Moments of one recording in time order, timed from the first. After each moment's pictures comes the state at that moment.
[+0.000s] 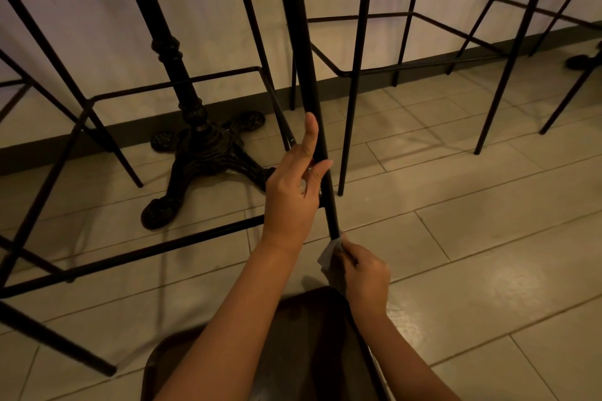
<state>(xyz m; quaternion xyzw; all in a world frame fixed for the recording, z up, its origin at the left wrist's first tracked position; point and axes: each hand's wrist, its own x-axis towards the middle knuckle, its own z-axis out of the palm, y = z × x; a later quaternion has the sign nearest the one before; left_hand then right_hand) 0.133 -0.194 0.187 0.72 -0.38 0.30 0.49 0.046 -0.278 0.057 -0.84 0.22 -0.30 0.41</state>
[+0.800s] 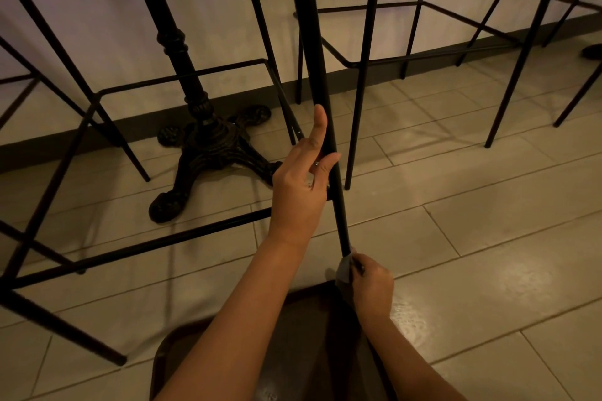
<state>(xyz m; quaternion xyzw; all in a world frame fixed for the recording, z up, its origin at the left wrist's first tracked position) 0.133 -0.194 0.186 0.72 -0.38 0.29 0.51 0.041 -0.277 0.019 -0.85 0.30 -0.19 0.39</state>
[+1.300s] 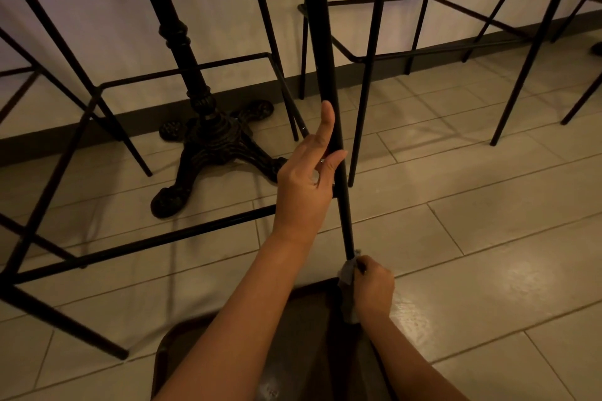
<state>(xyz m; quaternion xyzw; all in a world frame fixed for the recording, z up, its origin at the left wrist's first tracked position) 0.134 -0.195 0.183 0.72 -0.37 0.29 0.50 0.046 -0.275 0.002 -0.84 0.36 -0.14 0.39</state>
